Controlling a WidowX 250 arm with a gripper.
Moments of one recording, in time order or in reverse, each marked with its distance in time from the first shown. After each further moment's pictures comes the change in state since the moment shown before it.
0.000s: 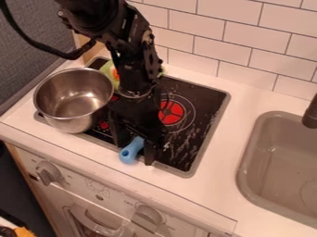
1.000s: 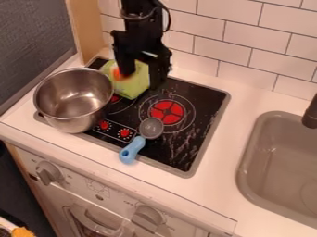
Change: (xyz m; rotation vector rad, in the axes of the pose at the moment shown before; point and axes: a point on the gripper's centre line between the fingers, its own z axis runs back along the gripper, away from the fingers) arm 0.079 0.060 0.058 0.040 -0.109 0.059
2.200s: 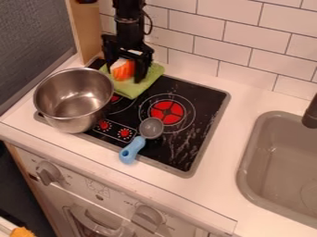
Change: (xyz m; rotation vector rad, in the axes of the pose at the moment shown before) arm 0.037 0.071 -0.064 0.046 0.137 0.146
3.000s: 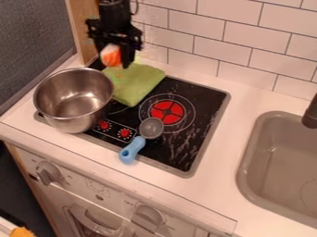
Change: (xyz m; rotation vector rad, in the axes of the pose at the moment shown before) arm -0.030 0.009 0.048 -0.048 -0.143 0.032
